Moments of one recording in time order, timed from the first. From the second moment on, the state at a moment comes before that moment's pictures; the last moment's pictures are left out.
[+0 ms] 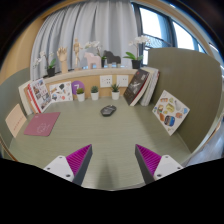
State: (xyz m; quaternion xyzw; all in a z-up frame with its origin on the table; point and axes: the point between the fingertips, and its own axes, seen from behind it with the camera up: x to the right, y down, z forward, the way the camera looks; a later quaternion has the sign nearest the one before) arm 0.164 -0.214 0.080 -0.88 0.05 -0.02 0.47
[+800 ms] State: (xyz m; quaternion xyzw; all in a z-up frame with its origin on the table) arm 0.138 0.085 -0.012 -0.91 -0.03 0.03 0.42
